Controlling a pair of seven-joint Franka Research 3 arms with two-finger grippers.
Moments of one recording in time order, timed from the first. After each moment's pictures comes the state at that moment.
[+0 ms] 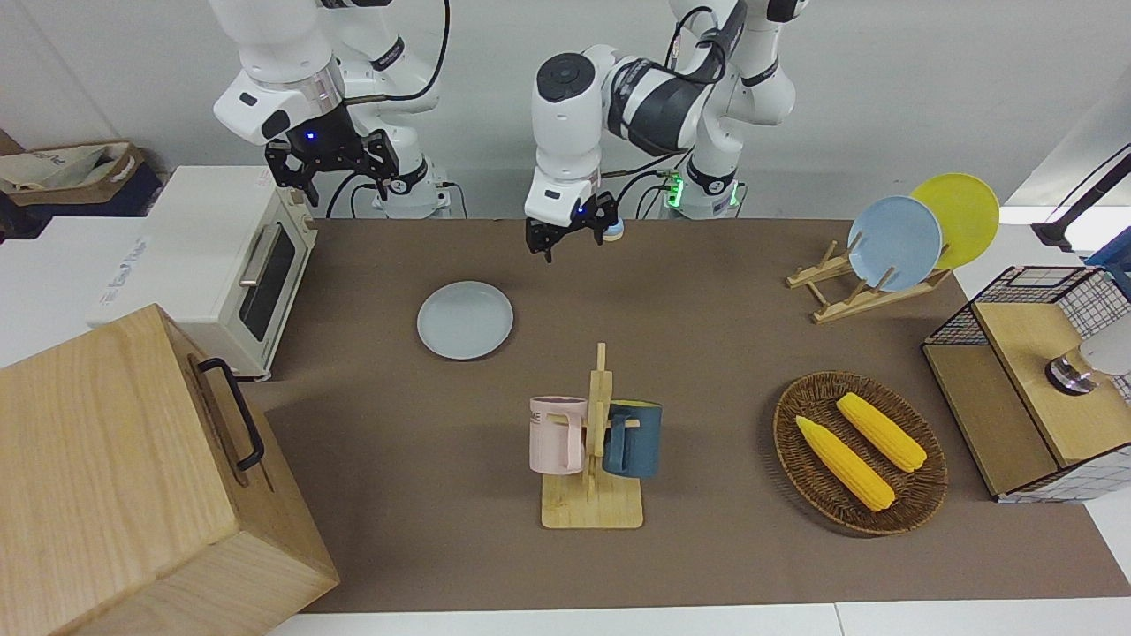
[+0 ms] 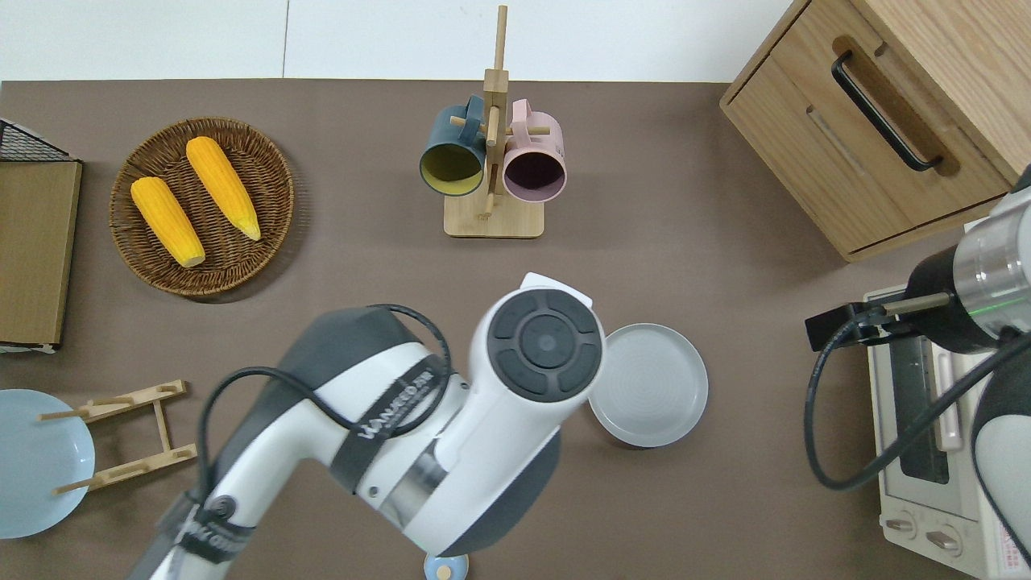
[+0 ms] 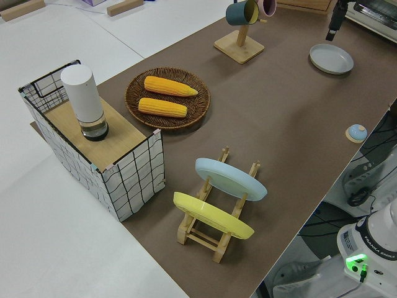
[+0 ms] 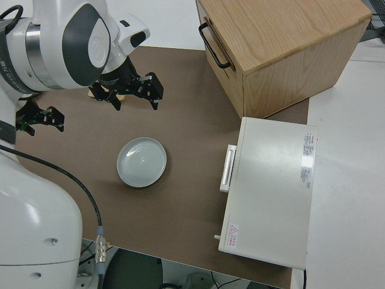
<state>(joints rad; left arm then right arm) -0.42 0.14 -0.26 -1.64 0.03 1.66 -0.95 0.02 -0.01 0.12 -1.48 0.00 1.39 0.03</state>
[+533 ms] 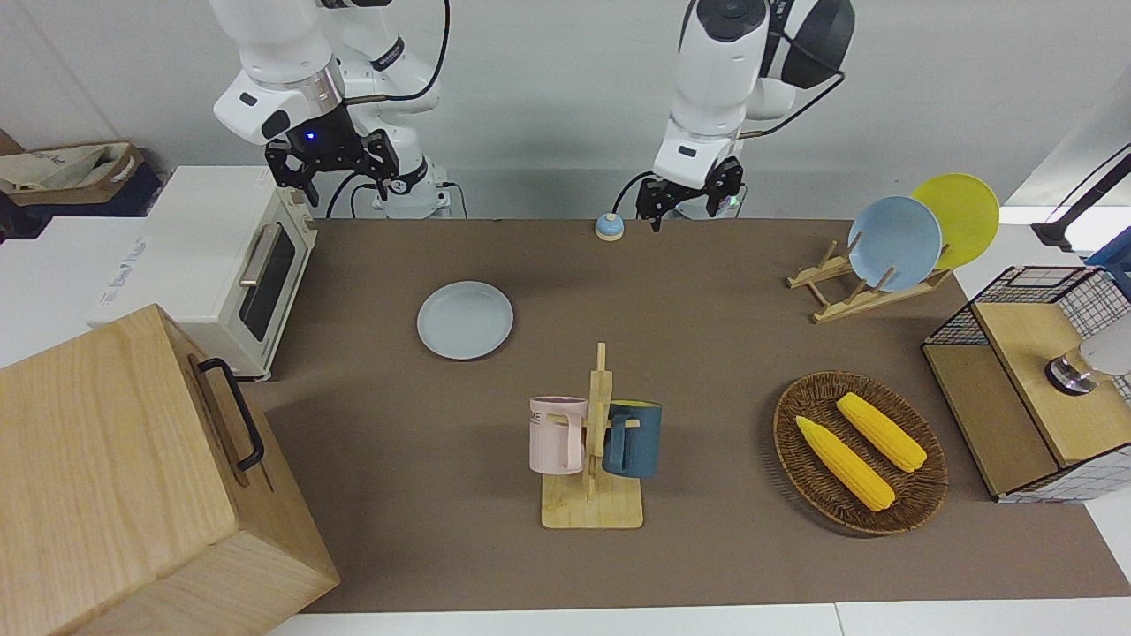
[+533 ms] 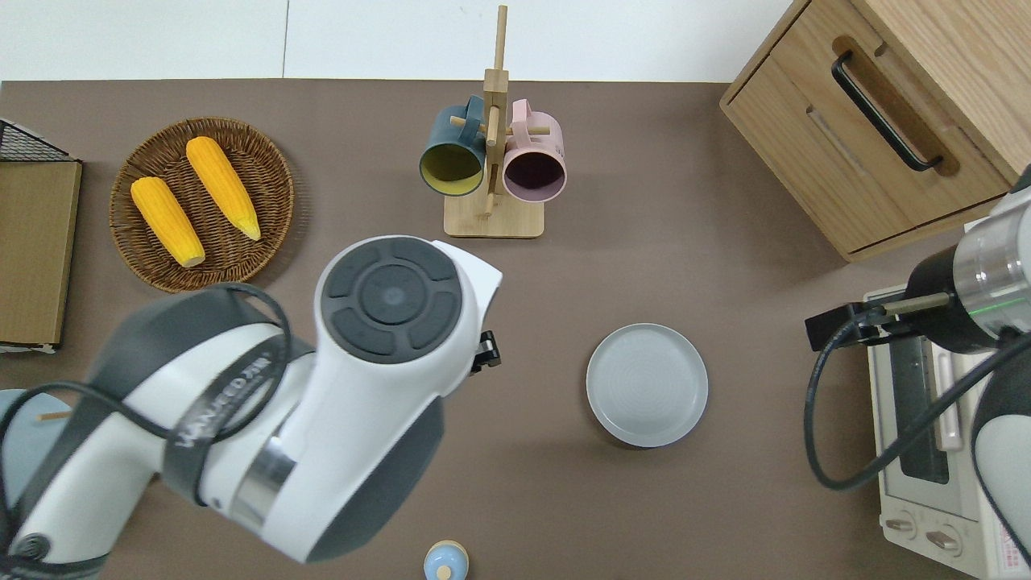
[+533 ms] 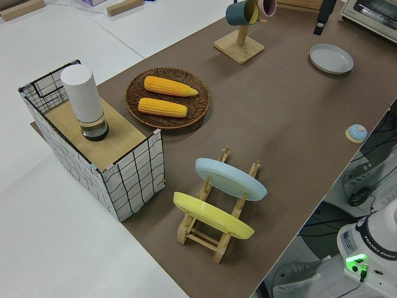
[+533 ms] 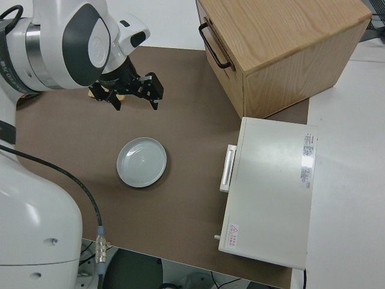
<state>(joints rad) -0.16 -0.01 -0.25 -1.64 0.01 1.48 -0.61 0.02 -0.01 0.12 -1.48 0.00 1.39 0.03</state>
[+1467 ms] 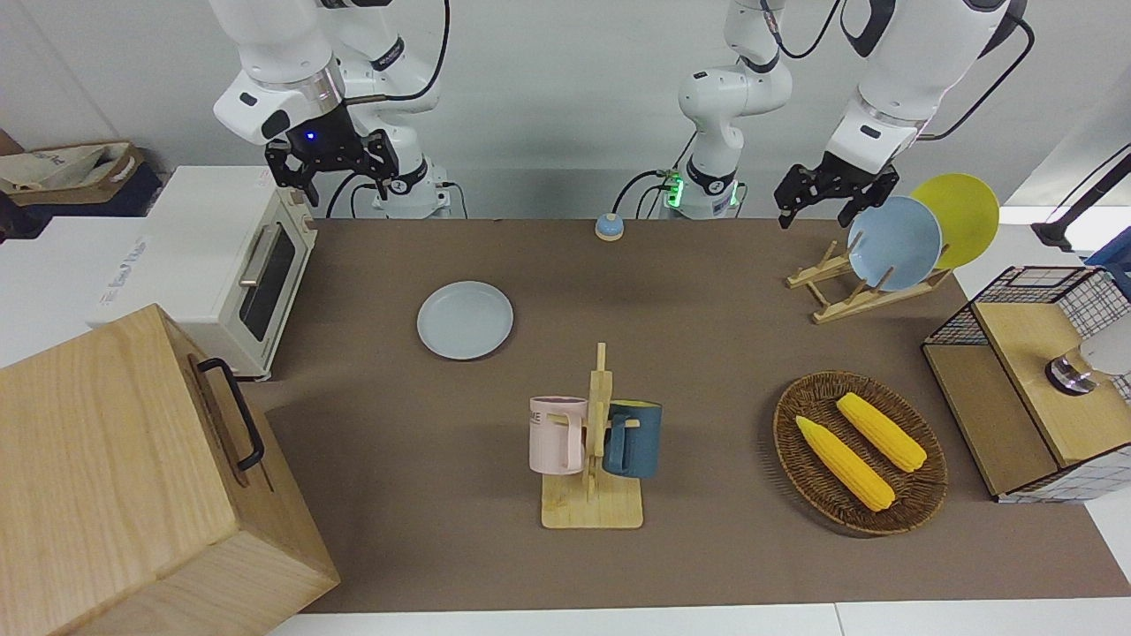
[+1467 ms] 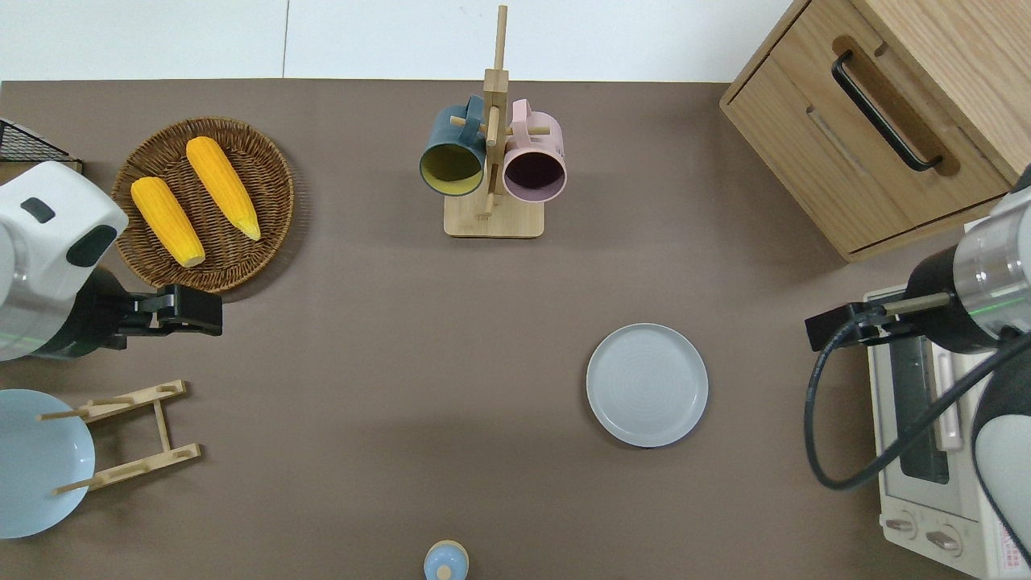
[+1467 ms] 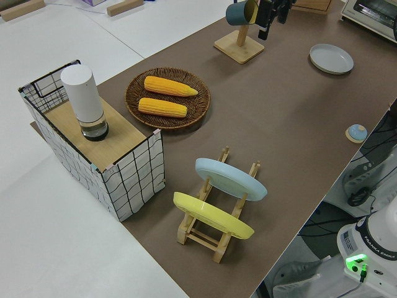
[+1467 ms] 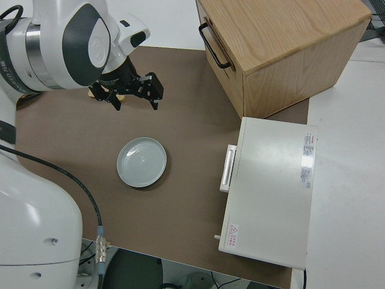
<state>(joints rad) 0.17 -0.05 -0.24 -1.64 -0.06 1.54 -0.09 0.02 -0.01 0.12 -1.48 0.00 1.39 0.03</state>
